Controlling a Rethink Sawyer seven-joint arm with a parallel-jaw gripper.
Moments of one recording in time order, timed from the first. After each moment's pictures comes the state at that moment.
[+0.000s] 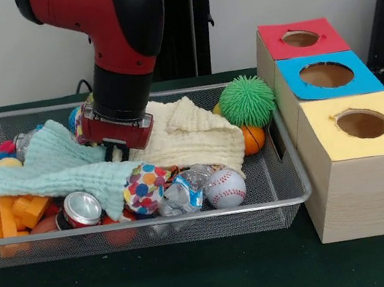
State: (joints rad) arm -0.21 -0.35 -0.27 1.65 0.04 0.07 1.58
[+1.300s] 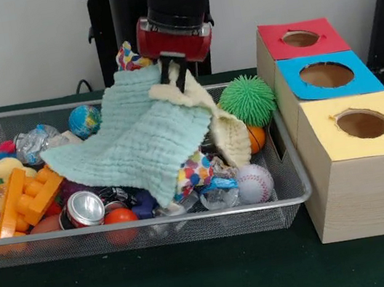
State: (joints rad) arm -0.04 -0.66 -0.28 1.84 0.06 0.28 1.58
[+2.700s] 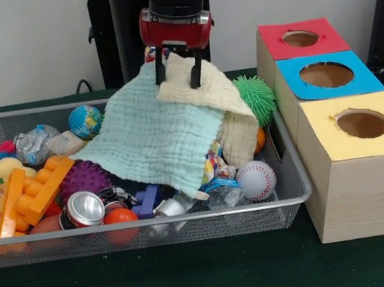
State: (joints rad) arm -0.15 -0.71 -0.18 1.99 0.12 0.22 1.58
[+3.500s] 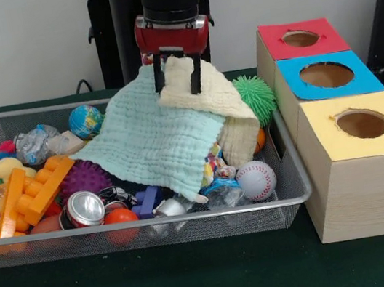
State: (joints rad) arm -0.22 -0.74 -0.11 1.99 0.12 0.21 1.58
